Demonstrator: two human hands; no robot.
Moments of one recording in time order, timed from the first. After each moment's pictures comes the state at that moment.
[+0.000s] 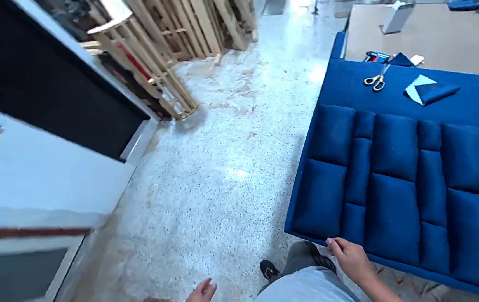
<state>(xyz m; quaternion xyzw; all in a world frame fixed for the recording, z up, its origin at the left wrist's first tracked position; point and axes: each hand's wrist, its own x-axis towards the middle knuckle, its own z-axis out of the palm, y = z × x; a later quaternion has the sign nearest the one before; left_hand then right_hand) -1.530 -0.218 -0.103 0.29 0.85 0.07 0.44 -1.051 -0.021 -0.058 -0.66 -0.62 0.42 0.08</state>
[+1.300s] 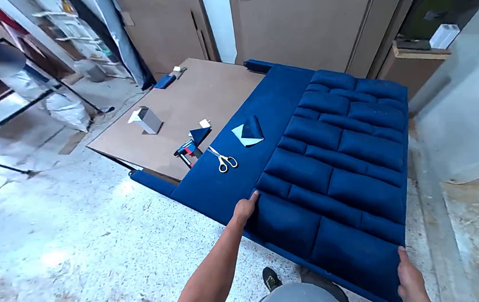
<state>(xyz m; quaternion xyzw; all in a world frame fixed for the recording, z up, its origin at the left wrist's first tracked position) -1.133 0.649 -0.046 0.82 0.38 -0.17 0.40 -1.210 0.131 -0.072 -0.74 0.50 0.06 0.45</state>
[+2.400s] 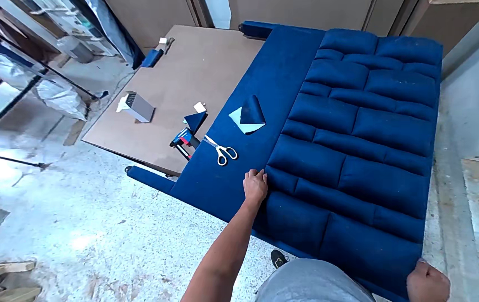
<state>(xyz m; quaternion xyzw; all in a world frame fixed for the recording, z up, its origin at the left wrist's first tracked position) -1.057 0.644 -0.085 0.97 0.17 -0.01 0.19 -1.232 0.130 -0.097 -0.89 0.39 -0.04 0.23</state>
